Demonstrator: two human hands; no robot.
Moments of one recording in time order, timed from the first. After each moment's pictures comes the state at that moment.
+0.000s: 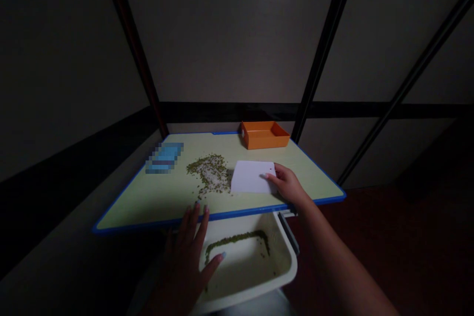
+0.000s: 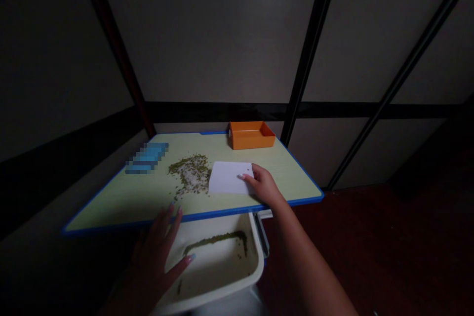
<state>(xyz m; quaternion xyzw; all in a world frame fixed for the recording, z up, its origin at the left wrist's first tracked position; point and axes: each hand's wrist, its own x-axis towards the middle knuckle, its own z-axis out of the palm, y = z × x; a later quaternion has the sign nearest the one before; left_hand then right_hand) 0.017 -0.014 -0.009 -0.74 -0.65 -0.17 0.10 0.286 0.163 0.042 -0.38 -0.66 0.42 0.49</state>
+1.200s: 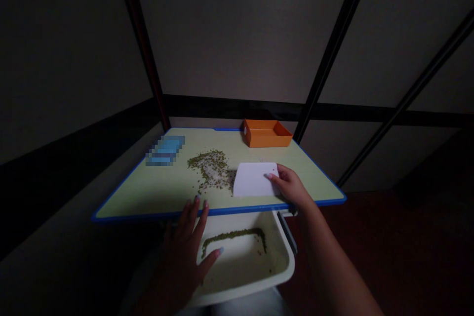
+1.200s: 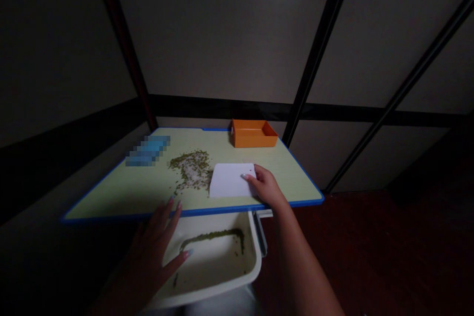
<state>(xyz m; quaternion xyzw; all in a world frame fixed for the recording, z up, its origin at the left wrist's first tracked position) 0.019 -0.014 -0.007 -0.73 -0.65 -0.17 0.10 0.292 0.158 0.042 -0.37 -0.65 0.47 0.47</state>
